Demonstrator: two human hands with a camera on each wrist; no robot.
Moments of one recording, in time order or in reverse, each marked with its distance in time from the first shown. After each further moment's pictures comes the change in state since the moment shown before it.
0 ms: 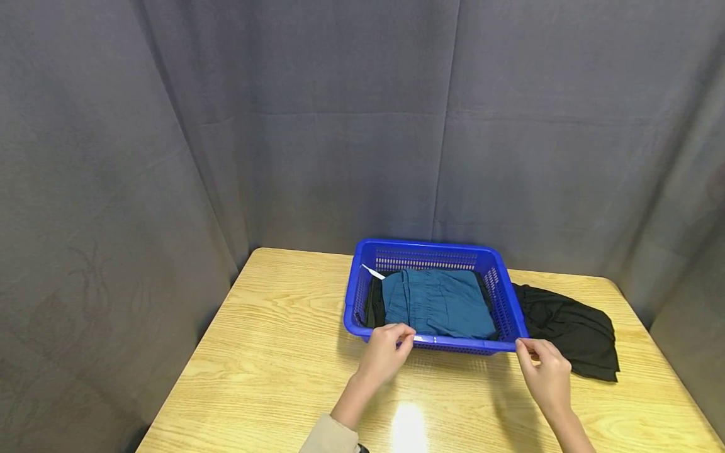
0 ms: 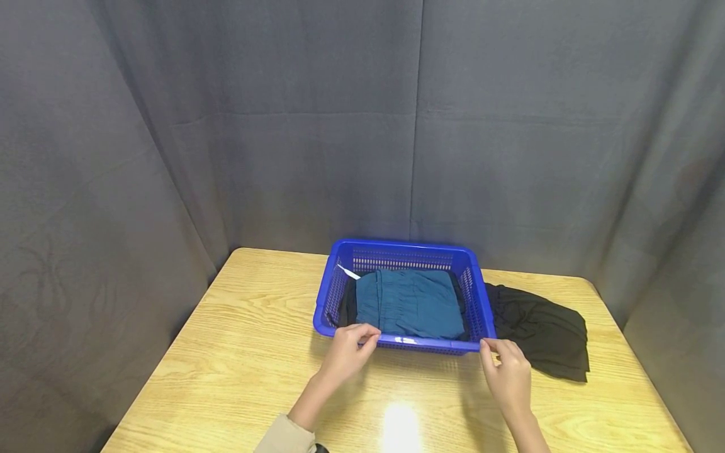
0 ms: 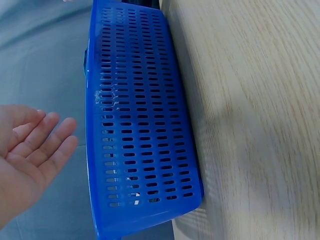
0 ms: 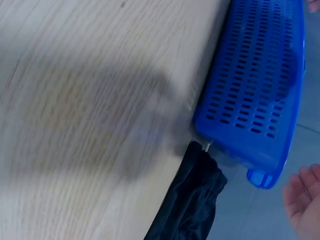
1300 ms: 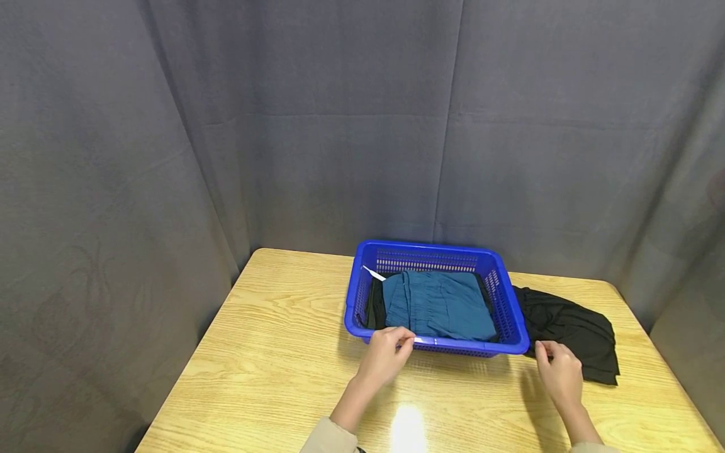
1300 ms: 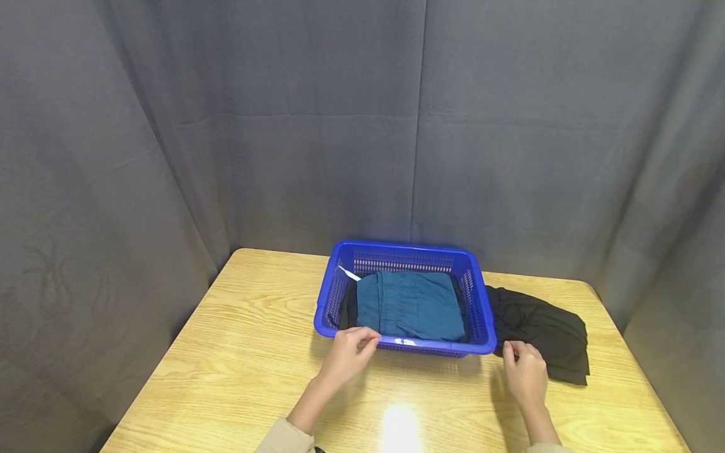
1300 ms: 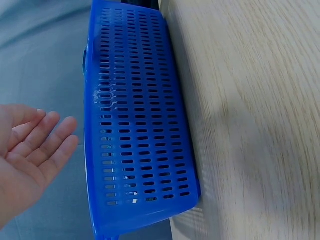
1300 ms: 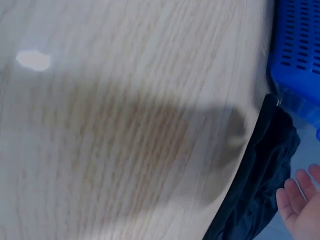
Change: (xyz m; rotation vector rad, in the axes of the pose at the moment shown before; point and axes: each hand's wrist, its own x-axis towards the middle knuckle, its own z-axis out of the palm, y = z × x) left_hand -0.003 -0.001 0.000 0.005 -0.004 -0.004; right_hand -0.014 0.061 0.003 -0.177 -0.147 0.301
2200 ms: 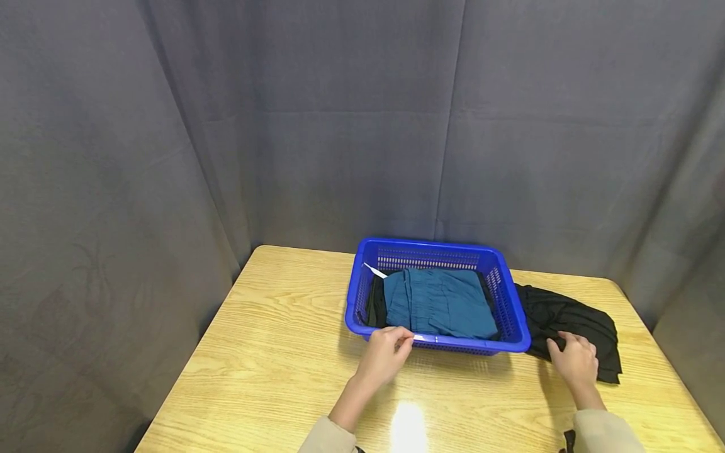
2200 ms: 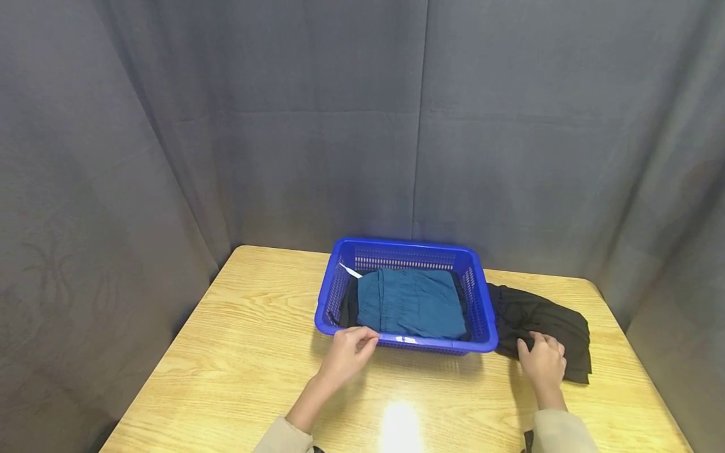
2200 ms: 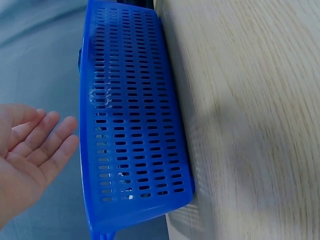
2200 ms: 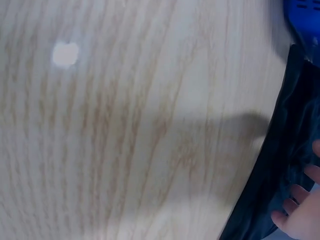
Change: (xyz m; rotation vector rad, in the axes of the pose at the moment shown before) left_hand -0.003 -0.003 -0.001 0.016 -0.020 -0.038; right_hand 0.026 0.042 -0.003 -0.170 -0.466 0.302
